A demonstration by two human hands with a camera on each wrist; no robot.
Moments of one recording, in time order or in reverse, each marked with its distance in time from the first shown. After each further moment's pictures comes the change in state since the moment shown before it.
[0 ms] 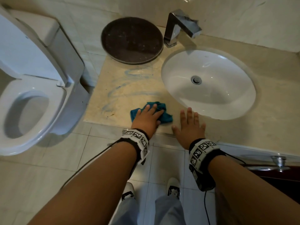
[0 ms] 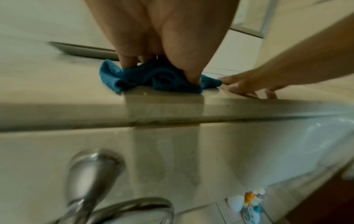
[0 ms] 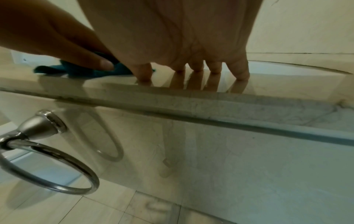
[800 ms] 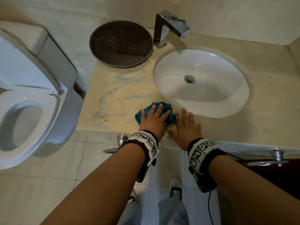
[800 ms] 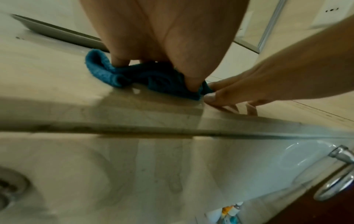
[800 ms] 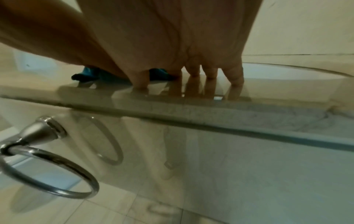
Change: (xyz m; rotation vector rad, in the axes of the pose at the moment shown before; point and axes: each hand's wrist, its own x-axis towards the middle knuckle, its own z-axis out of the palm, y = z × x) left_hand 0.016 0.039 0.006 0.069 -0.003 0.037; right_hand 0.003 0.008 -0.003 0.058 -0.004 -0.026
